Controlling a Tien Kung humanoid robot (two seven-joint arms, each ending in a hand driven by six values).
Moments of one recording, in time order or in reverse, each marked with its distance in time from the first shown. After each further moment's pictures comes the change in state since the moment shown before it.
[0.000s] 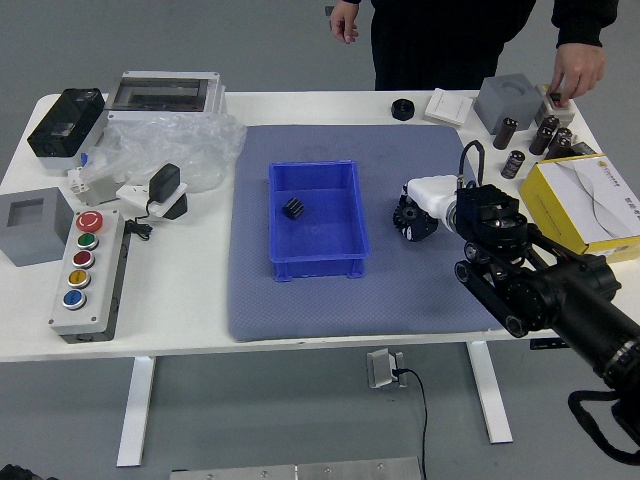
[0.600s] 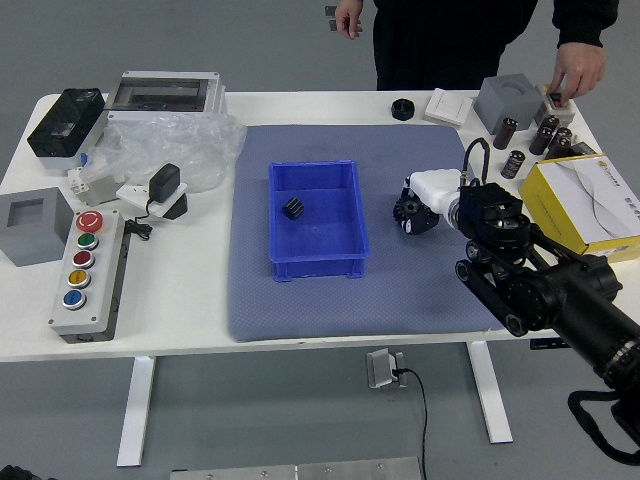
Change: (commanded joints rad) left arm 0.000 0.000 -0.003 0.000 0.004 -0.001 0.001; right arm -0.003 -0.006 0.015 0.000 -0.003 -0.043 0.001
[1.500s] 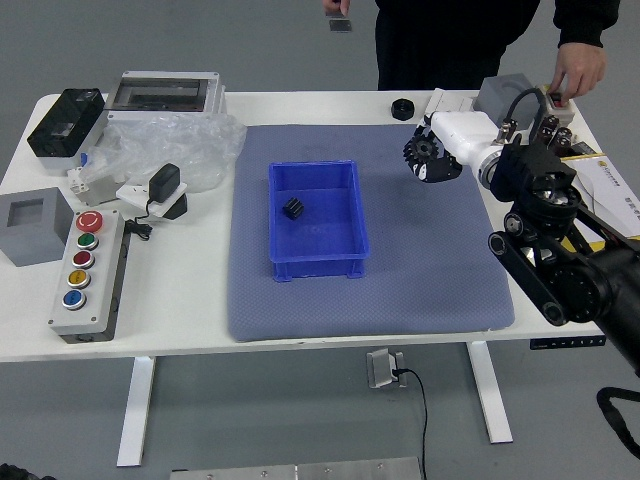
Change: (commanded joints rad) left arm -0.003 0.008 -0.006 0.000 -0.010 0.002 -0.002; right arm -0.058 -0.100 0.150 0.360 0.000 0.004 -0.014
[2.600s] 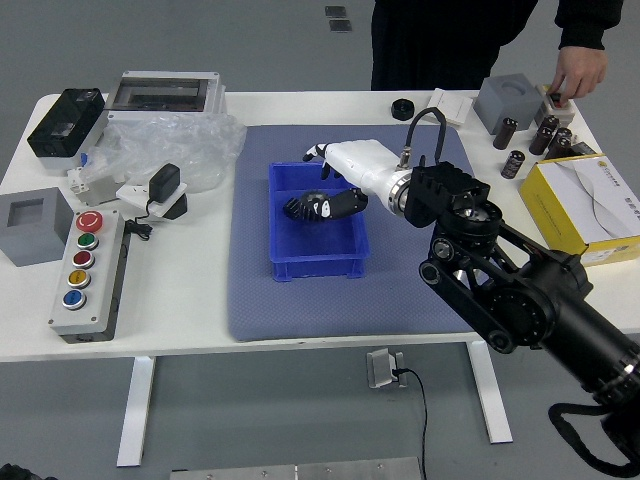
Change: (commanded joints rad) left arm 0.001 -0.005 0.005 0.000 0.011 -0.003 0.002; right arm 0.012 0.140 -0.117 0.077 0.100 0.107 -0.006
